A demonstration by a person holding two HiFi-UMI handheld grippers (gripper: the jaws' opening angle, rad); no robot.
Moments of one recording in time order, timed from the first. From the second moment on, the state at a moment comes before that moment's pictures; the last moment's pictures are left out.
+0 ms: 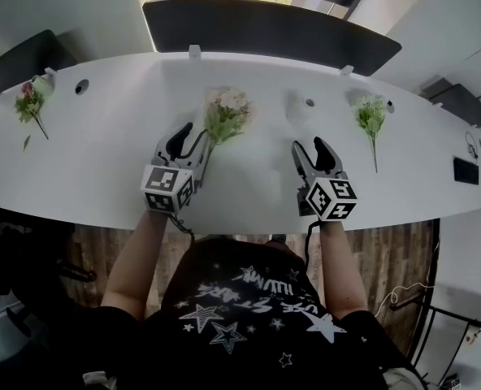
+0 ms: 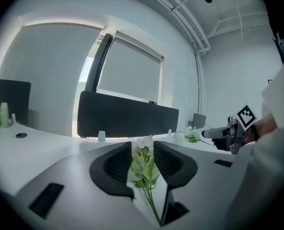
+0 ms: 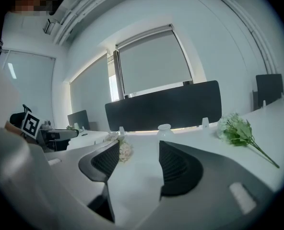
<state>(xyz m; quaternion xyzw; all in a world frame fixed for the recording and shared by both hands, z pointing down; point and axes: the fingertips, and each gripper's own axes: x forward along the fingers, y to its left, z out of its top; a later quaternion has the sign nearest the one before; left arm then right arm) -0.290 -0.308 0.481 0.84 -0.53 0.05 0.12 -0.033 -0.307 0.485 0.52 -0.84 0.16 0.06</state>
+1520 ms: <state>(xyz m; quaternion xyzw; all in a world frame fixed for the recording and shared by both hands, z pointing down) -0.082 -0.328 0.460 0.86 -0.50 0.08 0.07 0.255 -0.343 0.513 0.61 -0.74 0.25 0.16</state>
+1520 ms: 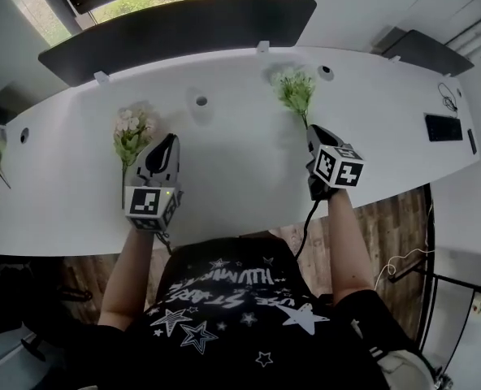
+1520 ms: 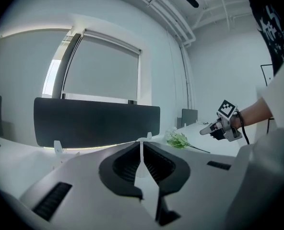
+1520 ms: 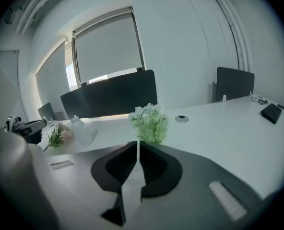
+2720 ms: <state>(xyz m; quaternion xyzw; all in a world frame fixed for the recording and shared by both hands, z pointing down) -0.071 -0.289 0.476 0.76 -0.63 0.10 0.08 0.263 -0.416 0.629 0.36 -0.71 0.44 0.42</state>
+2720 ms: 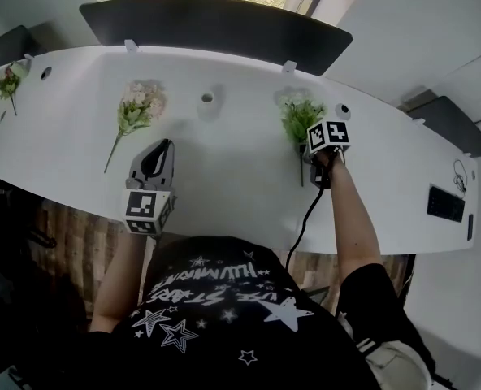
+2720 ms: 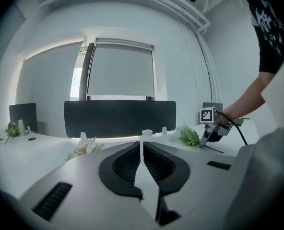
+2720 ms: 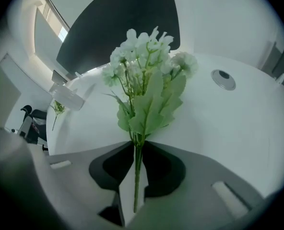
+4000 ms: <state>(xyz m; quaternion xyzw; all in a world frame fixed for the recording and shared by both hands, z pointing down) -0.026 -0.384 0.493 0.87 -0.46 0.15 0.05 0.066 -0.431 0.356 0.32 -0.94 0.16 0.00</state>
